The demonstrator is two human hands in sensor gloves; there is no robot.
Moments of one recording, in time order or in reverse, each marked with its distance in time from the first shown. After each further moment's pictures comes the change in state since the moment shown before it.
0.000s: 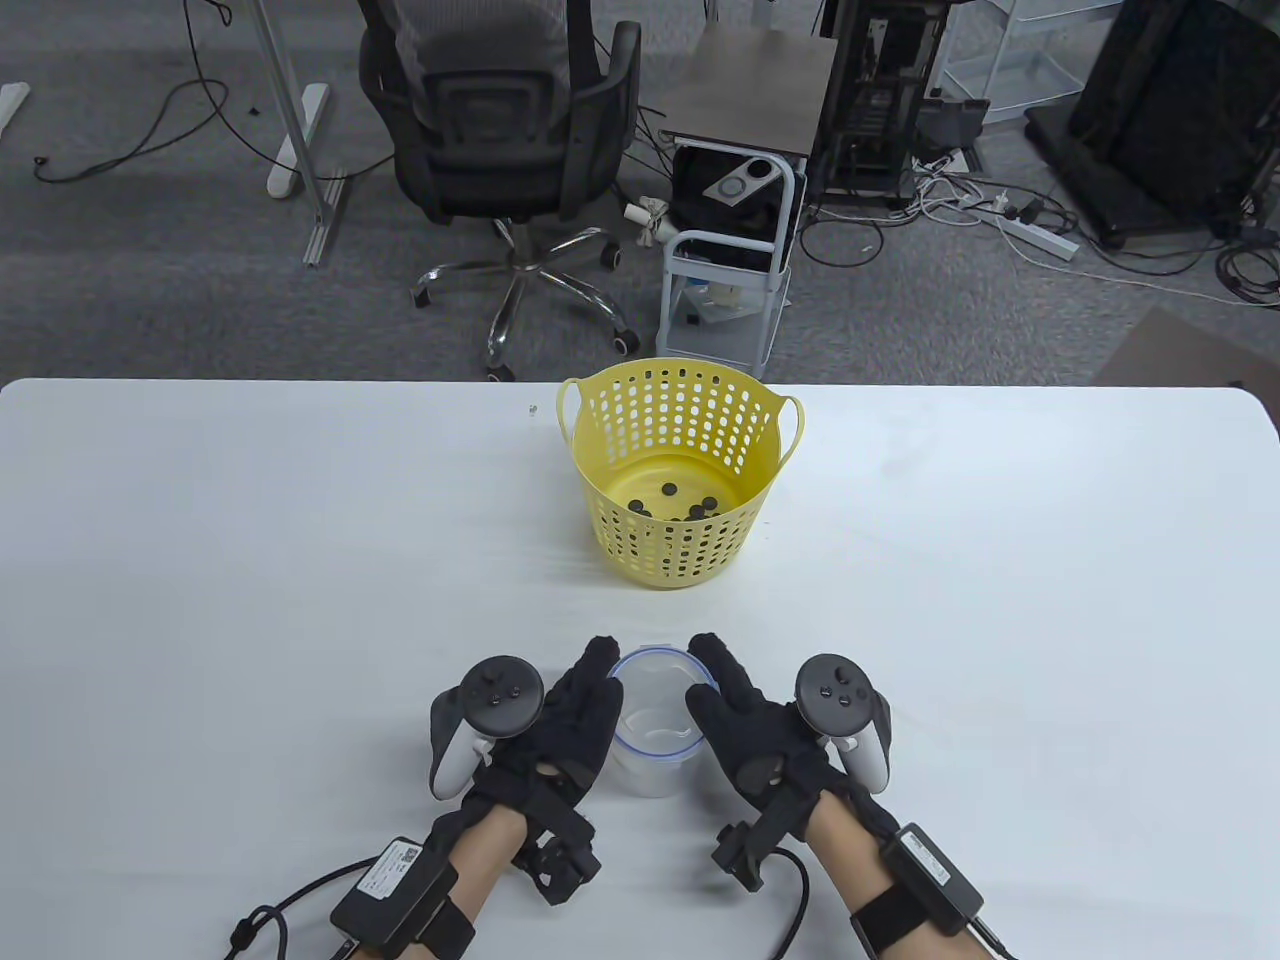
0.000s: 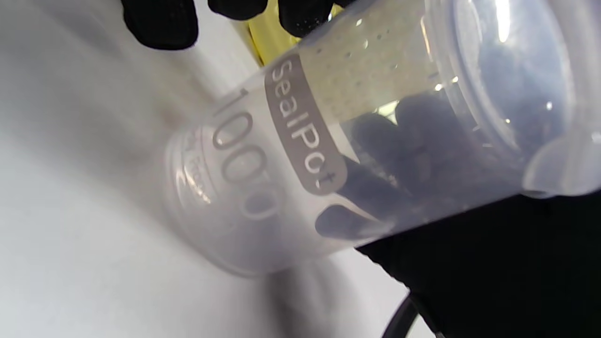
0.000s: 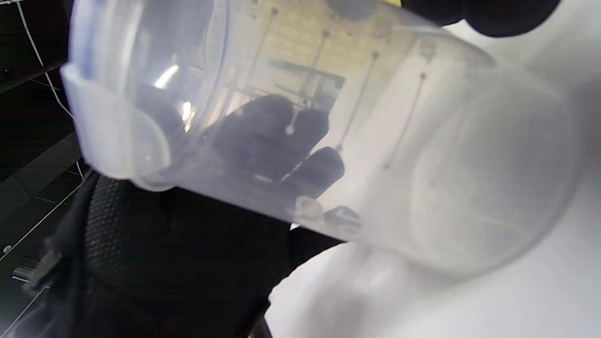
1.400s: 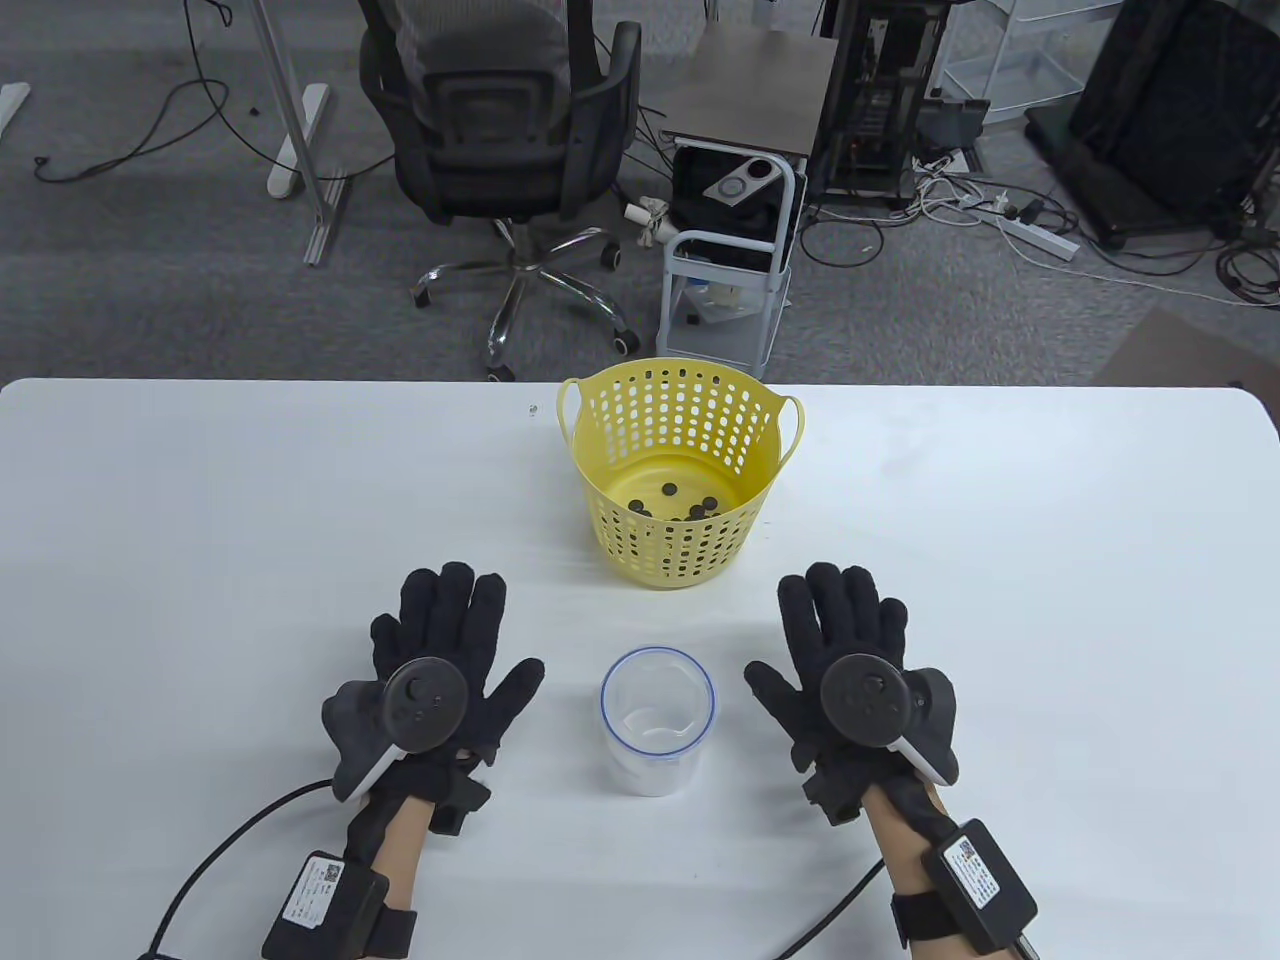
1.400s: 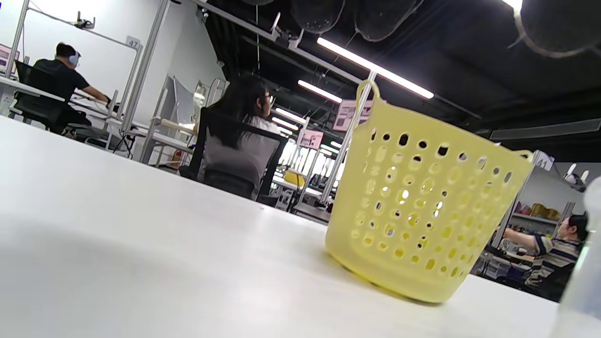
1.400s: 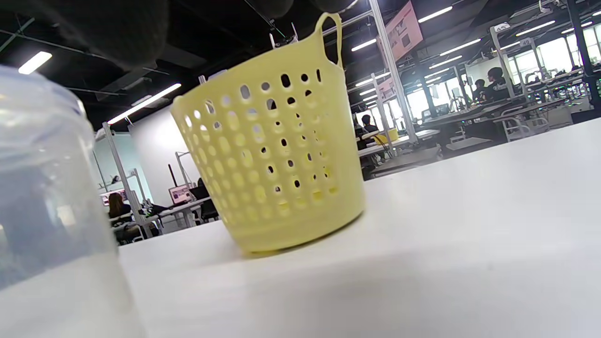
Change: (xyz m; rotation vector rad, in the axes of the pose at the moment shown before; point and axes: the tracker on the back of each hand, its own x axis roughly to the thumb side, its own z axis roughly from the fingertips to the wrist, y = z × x) left_hand 0.005 0.093 0.052 0.592 -0.019 -0.696; right_hand 0.041 -0.067 0.025 -0.426 -0.054 0.894
